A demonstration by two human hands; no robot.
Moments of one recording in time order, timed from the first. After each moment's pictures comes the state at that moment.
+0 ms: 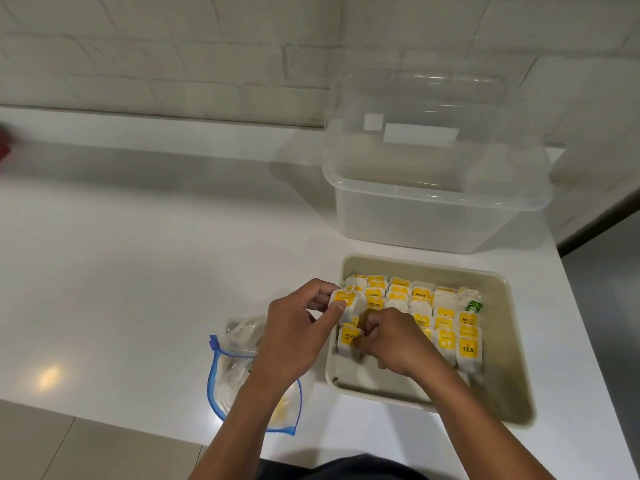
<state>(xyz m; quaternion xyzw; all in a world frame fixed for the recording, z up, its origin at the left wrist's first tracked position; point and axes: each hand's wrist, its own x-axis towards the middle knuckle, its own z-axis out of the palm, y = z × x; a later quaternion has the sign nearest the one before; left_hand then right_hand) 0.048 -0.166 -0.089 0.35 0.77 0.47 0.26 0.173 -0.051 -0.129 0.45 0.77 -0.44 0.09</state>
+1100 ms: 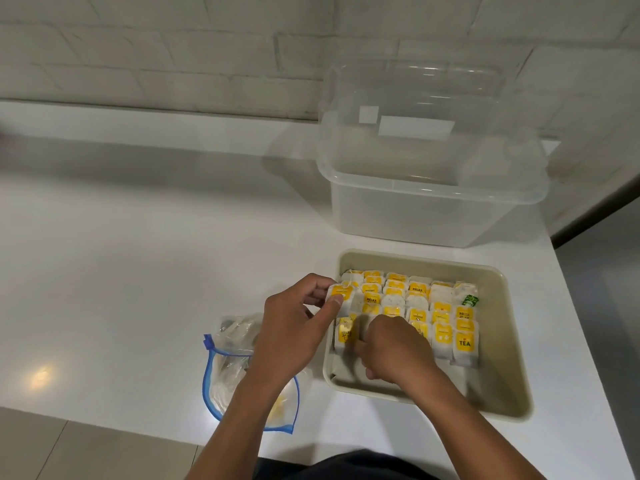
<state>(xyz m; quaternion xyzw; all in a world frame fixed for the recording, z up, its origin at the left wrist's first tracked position) 0.047 -0.164 -0.091 0.35 0.76 0.48 0.26 0.171 -0.067 -0.121 0.47 0.81 -0.30 0.19</state>
